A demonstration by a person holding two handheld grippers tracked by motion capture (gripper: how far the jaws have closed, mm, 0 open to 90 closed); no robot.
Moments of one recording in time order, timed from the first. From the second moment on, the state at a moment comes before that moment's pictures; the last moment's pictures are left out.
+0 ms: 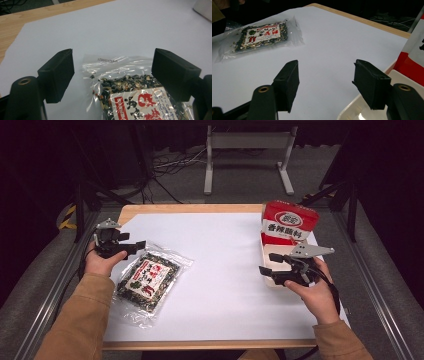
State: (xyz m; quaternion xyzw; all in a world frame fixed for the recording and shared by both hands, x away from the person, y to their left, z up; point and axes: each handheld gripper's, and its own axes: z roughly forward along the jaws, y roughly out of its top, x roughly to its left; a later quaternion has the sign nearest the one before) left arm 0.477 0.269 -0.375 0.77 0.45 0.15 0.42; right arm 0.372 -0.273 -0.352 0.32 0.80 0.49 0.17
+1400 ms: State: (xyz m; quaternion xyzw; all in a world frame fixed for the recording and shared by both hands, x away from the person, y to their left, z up) left arm 0.522 0.262 -0.441 0.80 0.48 0.04 0.37; right arm 0.370 -0.272 -0.361 0.32 0.80 0.48 0.16
